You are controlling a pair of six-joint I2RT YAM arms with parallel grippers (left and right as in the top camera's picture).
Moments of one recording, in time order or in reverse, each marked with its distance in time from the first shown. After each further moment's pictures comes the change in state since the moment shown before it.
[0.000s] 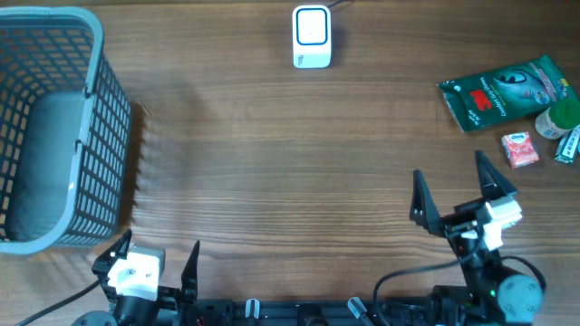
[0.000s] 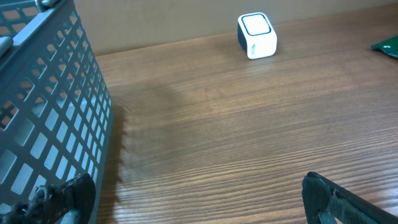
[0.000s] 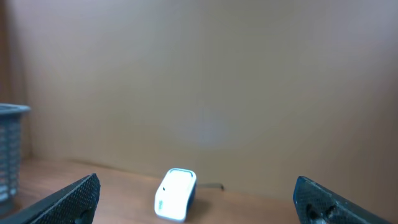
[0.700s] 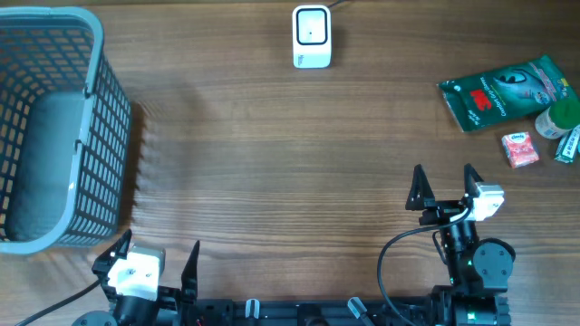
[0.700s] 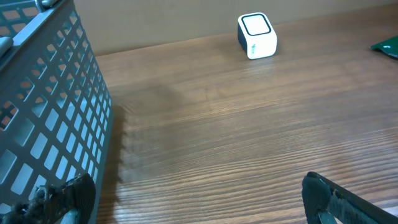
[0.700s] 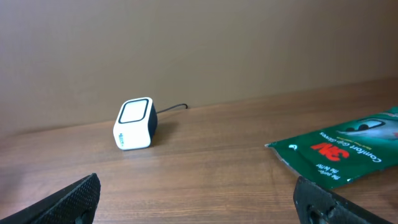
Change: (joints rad) left arm 0.000 0.000 0.000 0.000 0.000 0.000; right arm 0.002 -0.004 -0.183 -0.129 0.205 0.116
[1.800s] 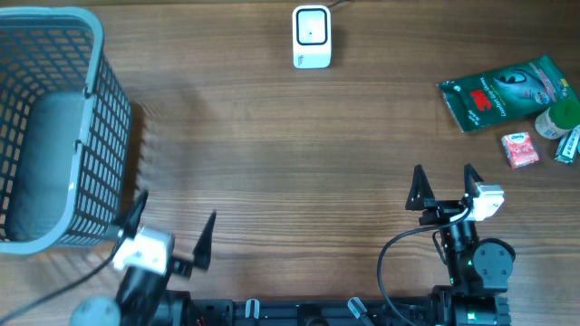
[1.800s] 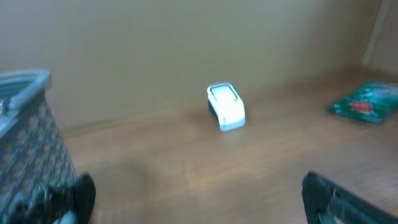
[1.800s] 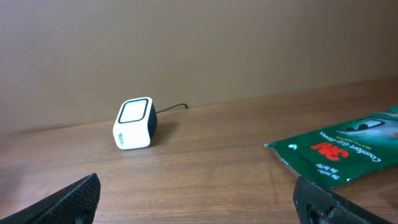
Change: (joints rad) left arm -0.002 -0.001 -0.202 0.506 0.164 -0.004; right arm 0.000 0.000 0.000 -0.001 0.000 0.000
